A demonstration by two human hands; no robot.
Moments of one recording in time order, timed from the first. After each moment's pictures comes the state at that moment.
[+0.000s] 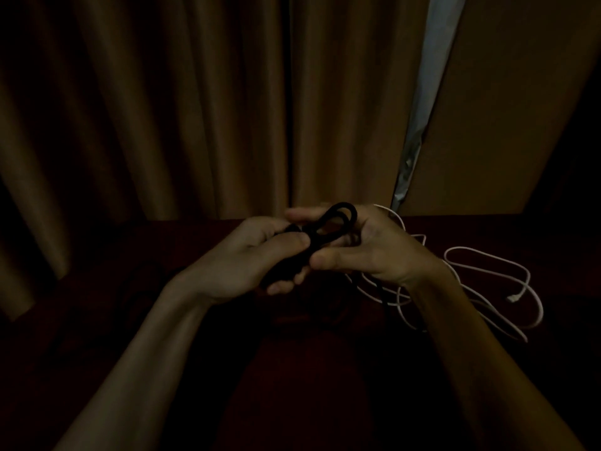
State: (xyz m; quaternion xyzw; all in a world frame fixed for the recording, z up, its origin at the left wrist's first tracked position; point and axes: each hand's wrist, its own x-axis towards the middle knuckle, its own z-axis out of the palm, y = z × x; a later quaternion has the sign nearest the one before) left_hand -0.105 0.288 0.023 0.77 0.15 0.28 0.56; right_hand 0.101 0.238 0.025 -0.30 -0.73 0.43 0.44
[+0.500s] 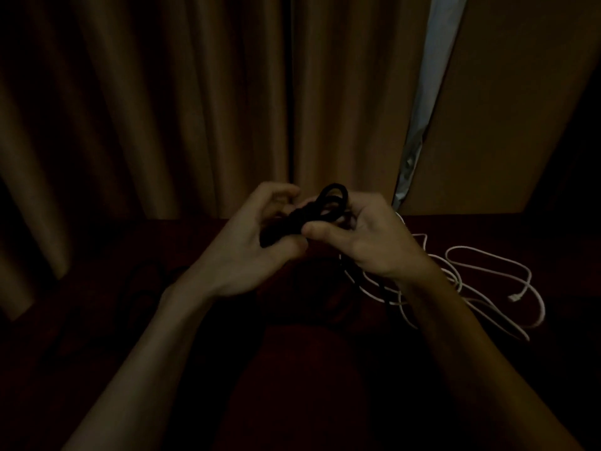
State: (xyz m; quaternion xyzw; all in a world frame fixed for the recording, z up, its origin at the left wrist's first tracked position) left_hand -0.104 0.293 0.021 0.81 0.25 0.39 0.37; right_hand 0.094 0.255 0.021 -0.38 -0.71 0.24 0.54
